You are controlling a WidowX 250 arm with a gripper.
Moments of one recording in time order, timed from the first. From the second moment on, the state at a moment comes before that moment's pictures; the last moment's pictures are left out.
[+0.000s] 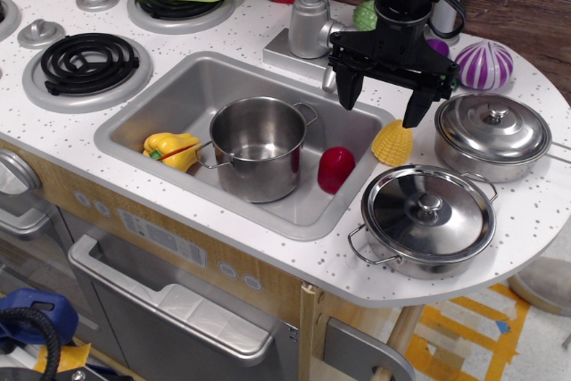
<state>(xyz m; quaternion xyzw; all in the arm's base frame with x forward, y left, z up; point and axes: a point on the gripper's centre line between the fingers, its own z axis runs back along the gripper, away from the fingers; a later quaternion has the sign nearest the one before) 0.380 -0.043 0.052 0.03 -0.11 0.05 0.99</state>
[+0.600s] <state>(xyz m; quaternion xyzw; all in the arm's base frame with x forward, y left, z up) 0.383 -0.045 0.028 0.03 -0.10 0.02 0.99</state>
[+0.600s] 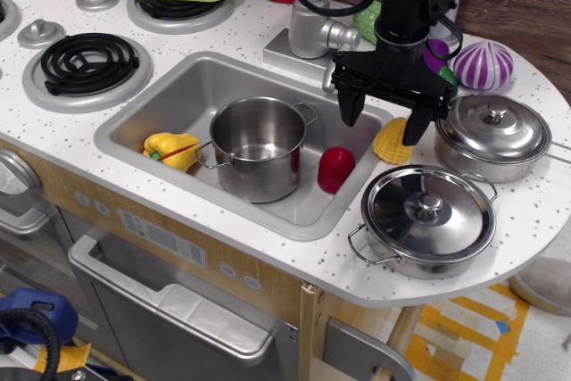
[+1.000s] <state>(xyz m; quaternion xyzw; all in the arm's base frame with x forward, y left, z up) 0.390 -0.051 0.014 0.01 -0.12 0.02 0.99</state>
